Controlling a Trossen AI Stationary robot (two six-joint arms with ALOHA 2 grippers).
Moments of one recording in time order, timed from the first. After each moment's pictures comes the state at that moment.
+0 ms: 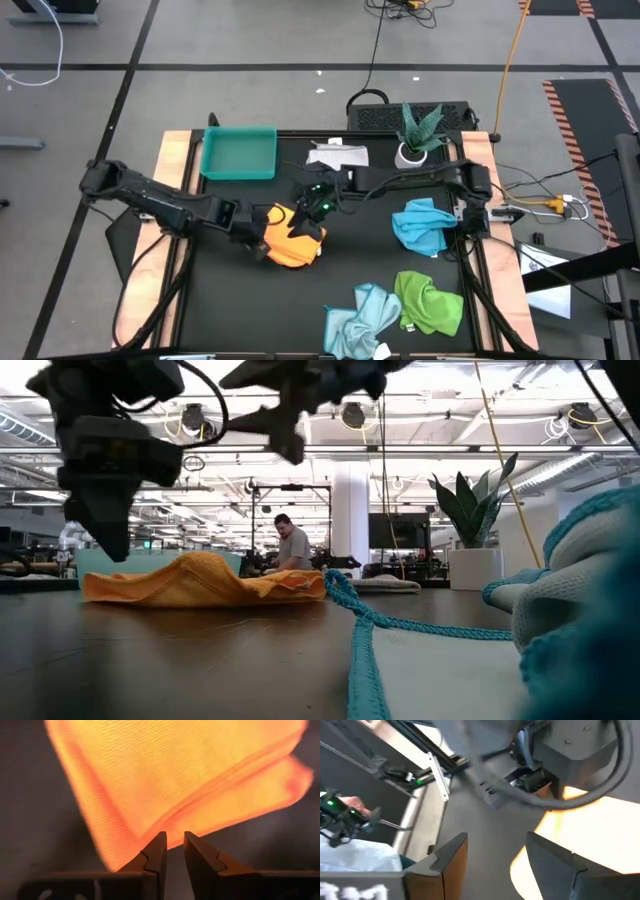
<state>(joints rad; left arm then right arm) -0.16 1.27 0.66 -0.55 0.04 -0.90 -0.06 1.94 1.59 -0.25 -0.55 0.39</state>
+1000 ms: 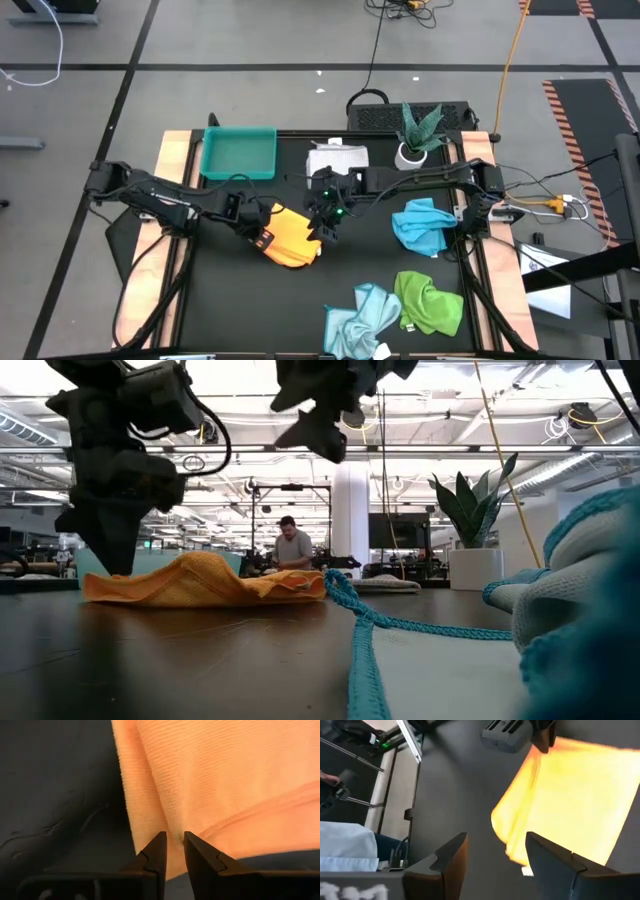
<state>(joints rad) -0.05 1.33 0.65 -0.60 0.08 -0.99 -0.03 1.85 1.54 -0.51 -0.44 0.32</state>
